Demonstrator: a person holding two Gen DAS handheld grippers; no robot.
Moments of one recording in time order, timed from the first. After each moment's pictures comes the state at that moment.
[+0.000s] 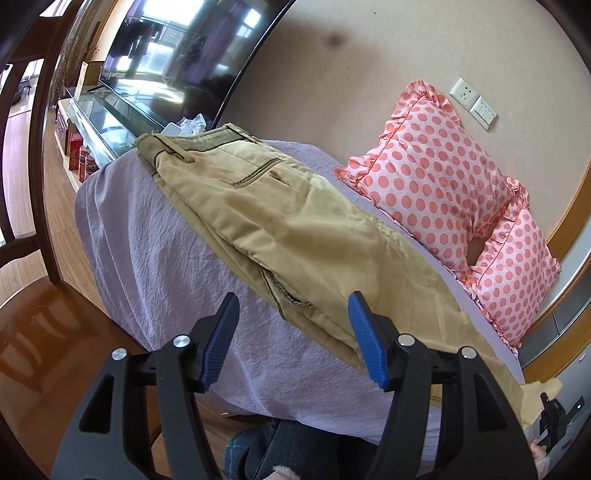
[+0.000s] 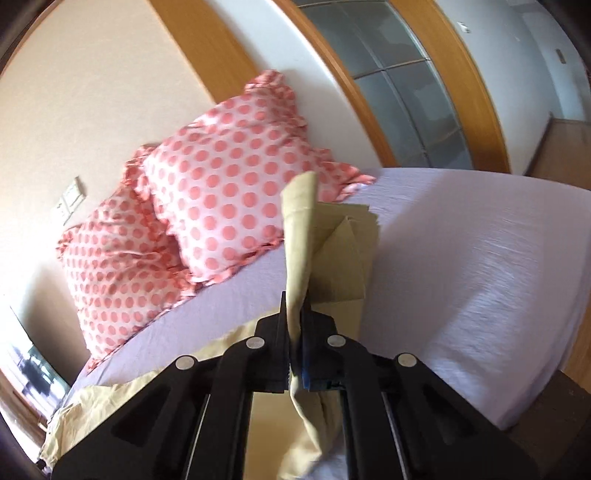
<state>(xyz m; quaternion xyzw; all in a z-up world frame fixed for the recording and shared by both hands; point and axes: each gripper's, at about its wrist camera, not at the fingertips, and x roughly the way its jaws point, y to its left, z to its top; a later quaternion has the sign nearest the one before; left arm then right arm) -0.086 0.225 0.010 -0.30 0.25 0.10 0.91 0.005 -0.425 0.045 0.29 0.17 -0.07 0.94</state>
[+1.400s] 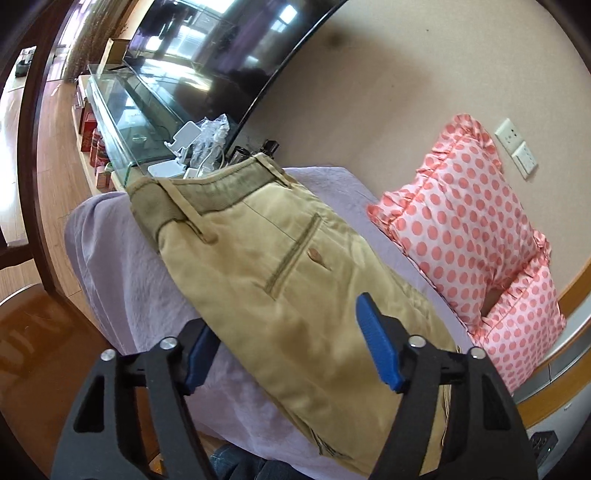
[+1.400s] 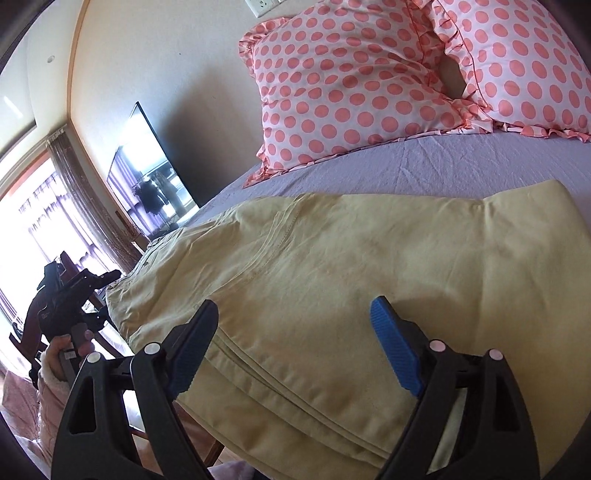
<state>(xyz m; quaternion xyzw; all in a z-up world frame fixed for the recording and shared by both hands) -0.021 0.308 0.022 -0.37 0.26 0.14 0.88 0.071 -0.144 0.025 0.16 0.34 0.30 0.88</state>
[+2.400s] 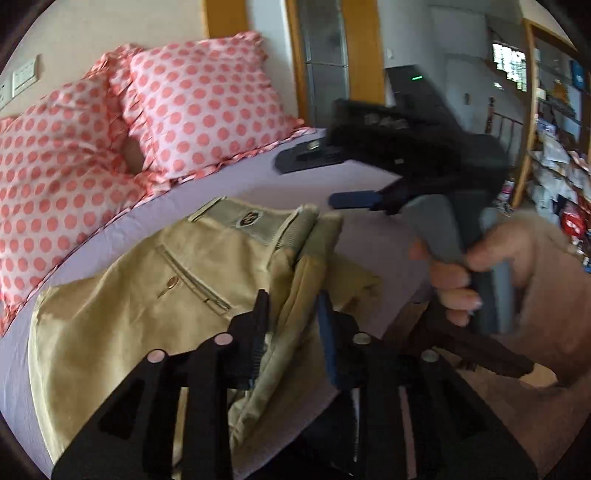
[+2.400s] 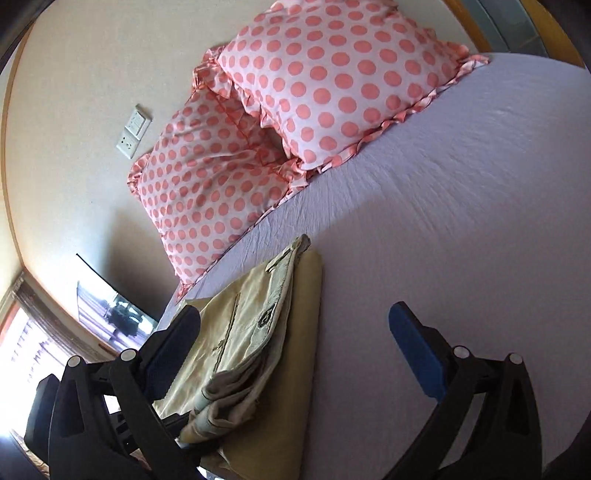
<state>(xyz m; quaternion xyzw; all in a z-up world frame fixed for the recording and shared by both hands) -0.014 -0.129 0.044 0.18 0.27 -0.42 0.85 0.064 -0.358 0.025 0.36 0.31 0.14 0.87</state>
